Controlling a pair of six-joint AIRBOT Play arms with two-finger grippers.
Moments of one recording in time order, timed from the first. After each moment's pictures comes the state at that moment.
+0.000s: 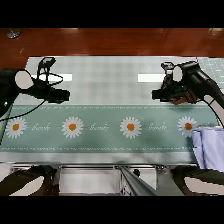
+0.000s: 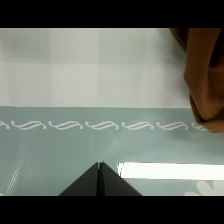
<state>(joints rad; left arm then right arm) -0.19 -1.16 1.04 1.44 -1.13 -1.60 0.23 -1.44 1.22 -1.66 1.25 1.83</state>
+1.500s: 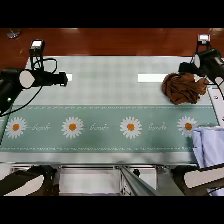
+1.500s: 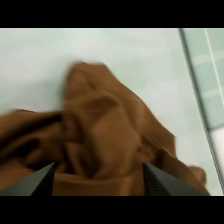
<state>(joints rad) -0.15 -1.22 1.05 1.56 -0.71 -1.65 -0.07 -1.68 1.50 -2.02 0.93 2.00</state>
